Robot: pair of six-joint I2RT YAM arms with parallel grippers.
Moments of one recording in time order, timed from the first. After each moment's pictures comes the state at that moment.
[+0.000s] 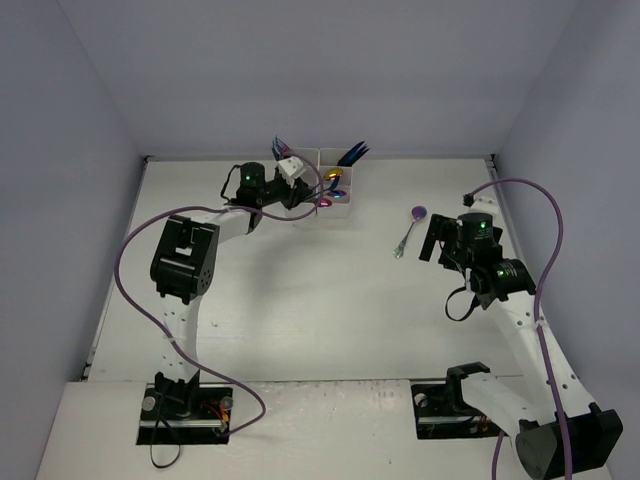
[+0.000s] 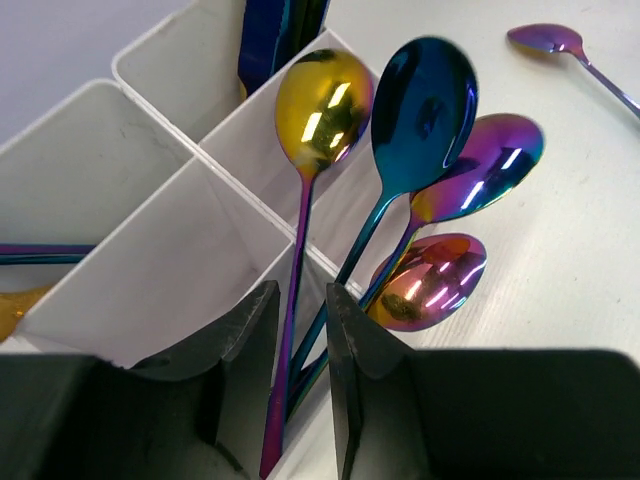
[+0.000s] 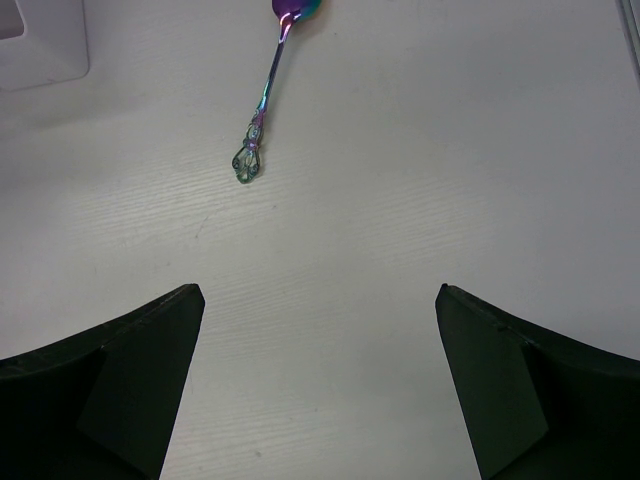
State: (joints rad) left arm -0.30 2.16 1.45 0.49 0.67 0.21; right arm 0.19 0.95 0.90 -0.64 0.23 0.33
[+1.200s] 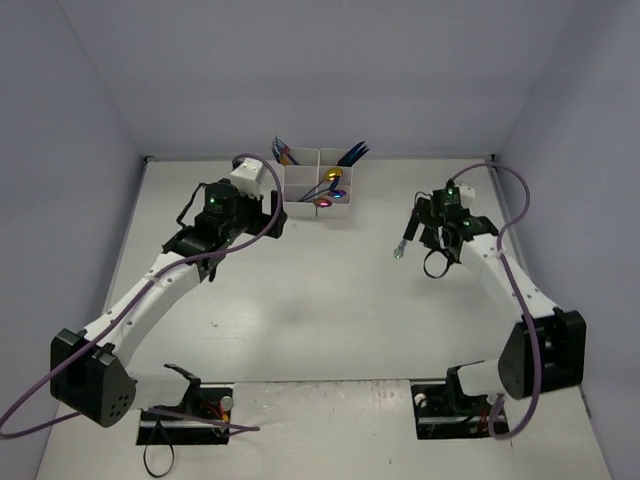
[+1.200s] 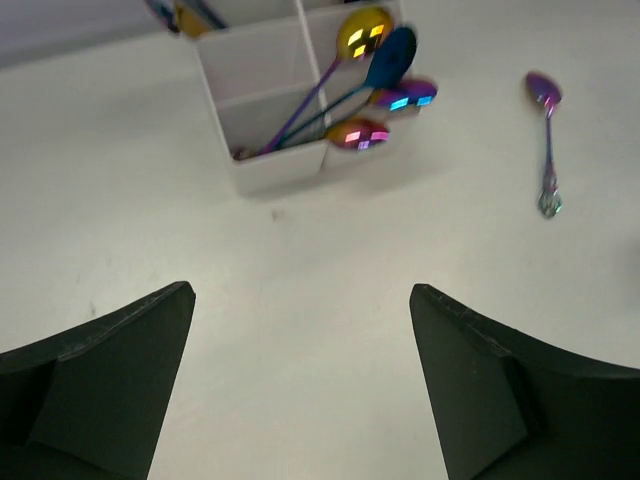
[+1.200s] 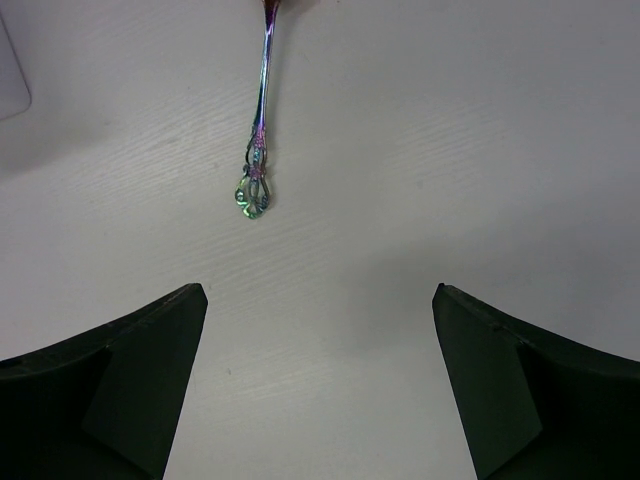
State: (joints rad) left arm -0.45 1.27 1.09 -0.20 0.03 -0.14; right arm 0.19 1.35 1.04 -0.59 0.25 0.50
